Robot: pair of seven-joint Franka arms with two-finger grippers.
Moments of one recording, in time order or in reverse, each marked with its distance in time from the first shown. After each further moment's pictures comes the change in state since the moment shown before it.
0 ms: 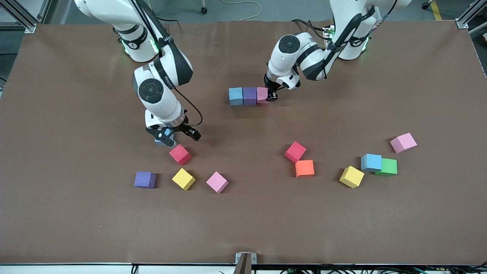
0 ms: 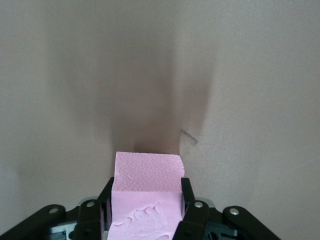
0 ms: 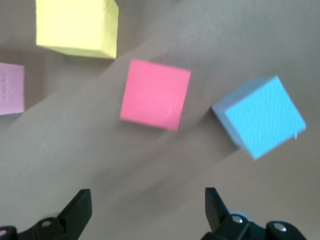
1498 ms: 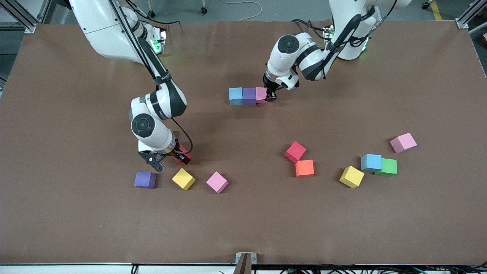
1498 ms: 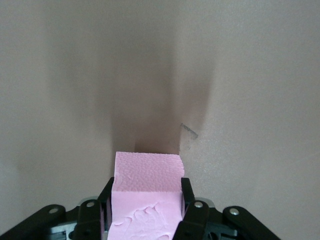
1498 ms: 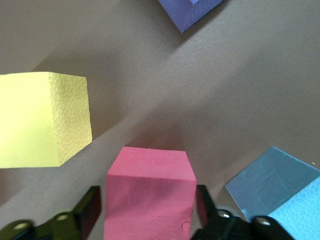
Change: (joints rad) left arm -0.002 0.012 0.000 0.014 0.000 0.002 0.000; right arm -0.096 0.223 0.001 0.153 0.003 0.067 0.055
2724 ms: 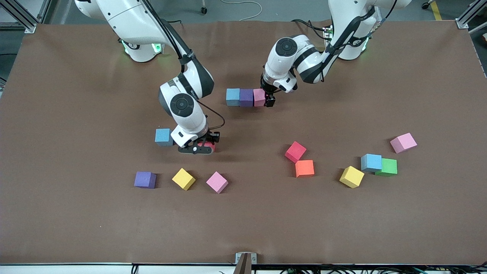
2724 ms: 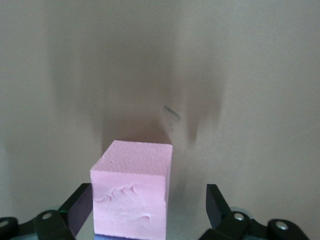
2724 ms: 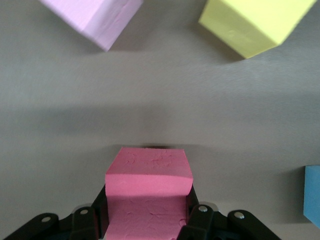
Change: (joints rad) left arm 0.007 0.018 0.001 0.072 0.000 -0.056 0.000; right arm 0.183 -0.023 0.030 0.056 -0.039 -0.072 -0.473
